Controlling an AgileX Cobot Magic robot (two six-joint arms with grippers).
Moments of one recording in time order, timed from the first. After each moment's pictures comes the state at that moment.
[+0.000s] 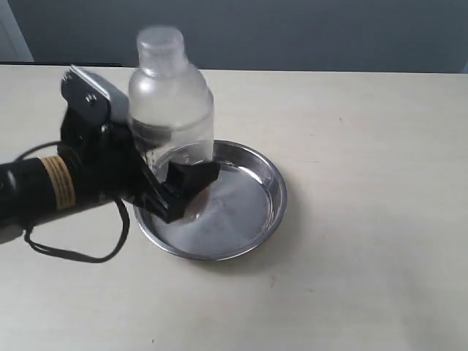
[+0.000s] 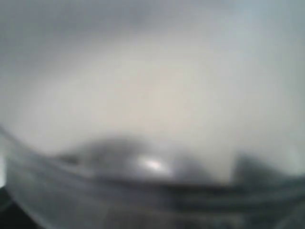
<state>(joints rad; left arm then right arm) -0.40 1.41 -0.45 0.55 -0.62 -0.51 -0.08 0.01 0.00 0.38 0.32 -0.07</state>
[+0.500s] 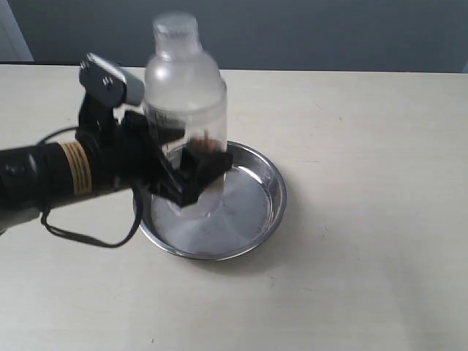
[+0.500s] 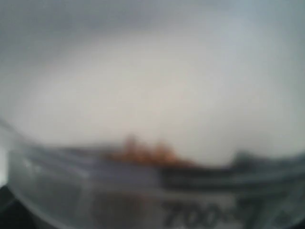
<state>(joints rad) -0.40 1.46 -0.53 0.64 -0.62 -0.64 -0.08 0.01 0.00 0.38 0.32 -0.07</state>
